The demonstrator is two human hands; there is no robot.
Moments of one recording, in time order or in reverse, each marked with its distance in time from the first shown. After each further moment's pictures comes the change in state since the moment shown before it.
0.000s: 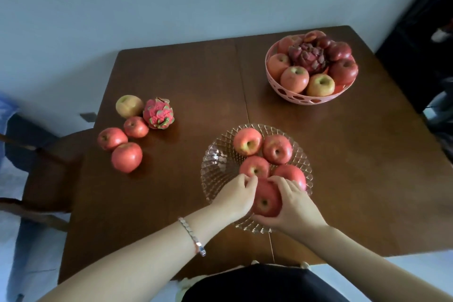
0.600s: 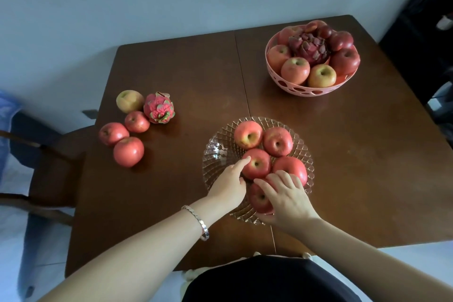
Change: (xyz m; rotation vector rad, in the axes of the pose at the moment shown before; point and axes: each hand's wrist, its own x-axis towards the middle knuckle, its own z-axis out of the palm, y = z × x) left_hand 0.024 -0.030 0.003 0.129 0.055 0.180; right_hand 0.005 0.016 0.030 -0.440 0.061 -0.228
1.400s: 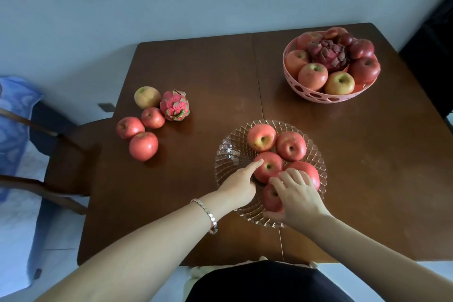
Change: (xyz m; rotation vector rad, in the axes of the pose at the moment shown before) left_hand -0.001 0.003 -0.011 0.030 -0.070 -0.031; right_hand 0.016 -0.004 -0.025 -0.061 -0.166 -0.001
